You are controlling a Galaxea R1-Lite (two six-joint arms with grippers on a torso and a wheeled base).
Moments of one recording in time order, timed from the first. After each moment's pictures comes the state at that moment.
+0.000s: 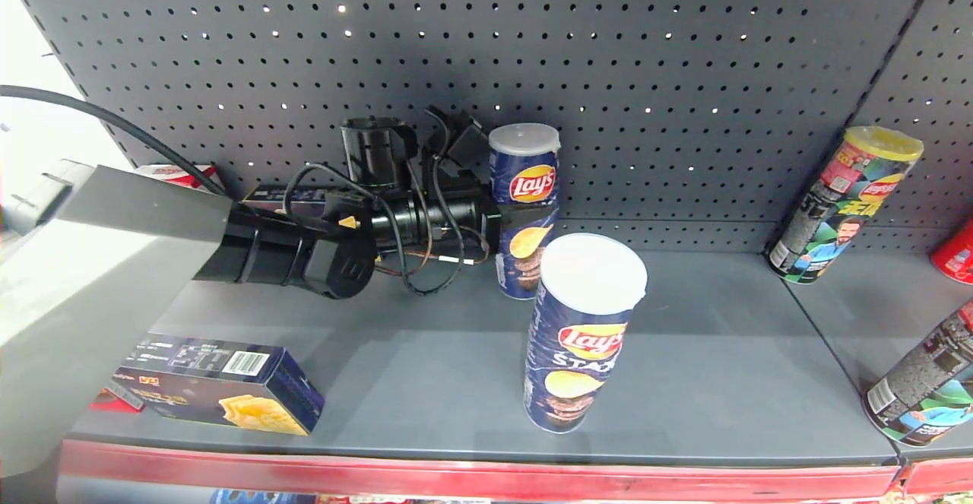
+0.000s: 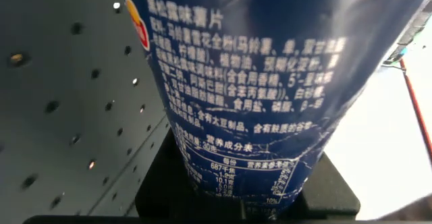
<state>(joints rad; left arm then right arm) -0.43 2.18 -1.52 -0.64 -0.77 0.11 0.00 0.01 0.00 0.00 -0.05 0.00</state>
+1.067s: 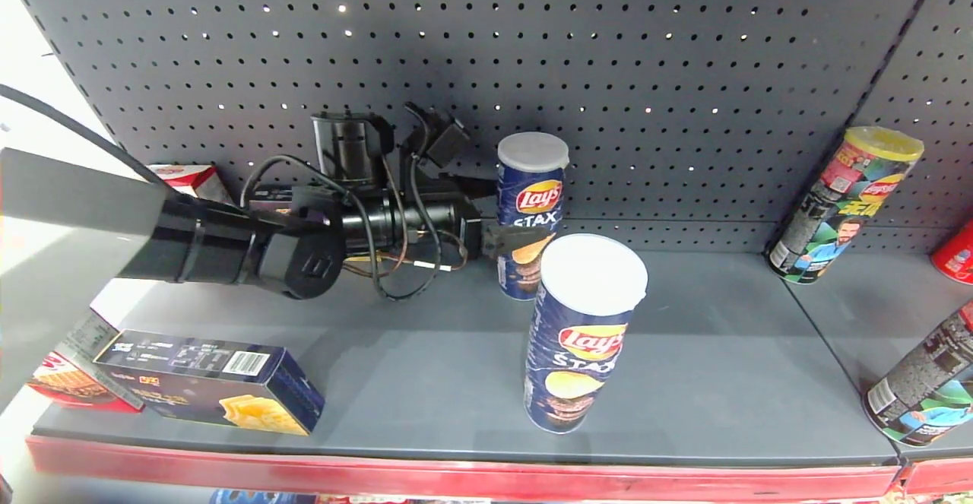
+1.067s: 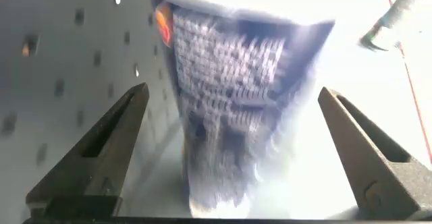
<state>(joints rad) -0.40 2.06 -1.40 -0.53 -0.77 0.16 0.00 0.01 0.00 0.00 -0.05 0.00</state>
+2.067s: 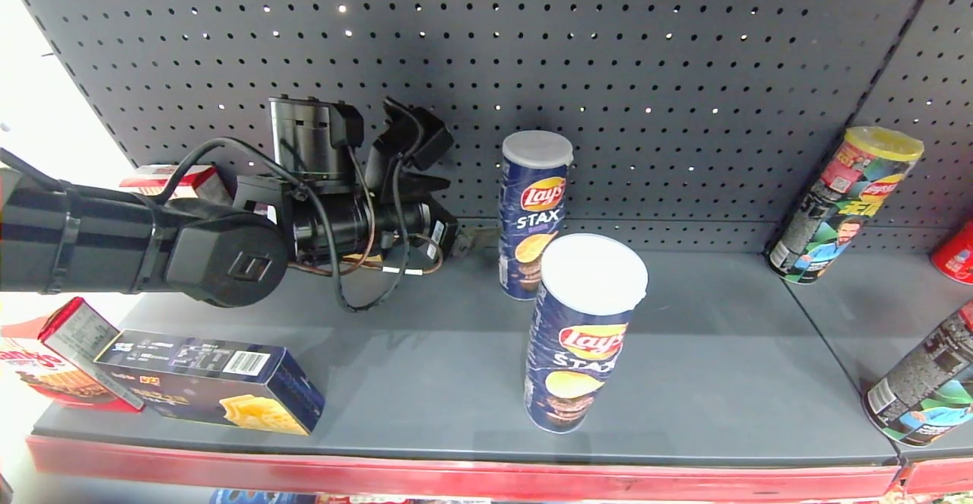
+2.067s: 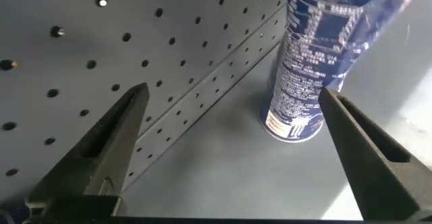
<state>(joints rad) -0.42 1.91 -1.29 -0.40 -0.30 0.32 0.00 0.01 0.00 0.00 -0.05 0.00</state>
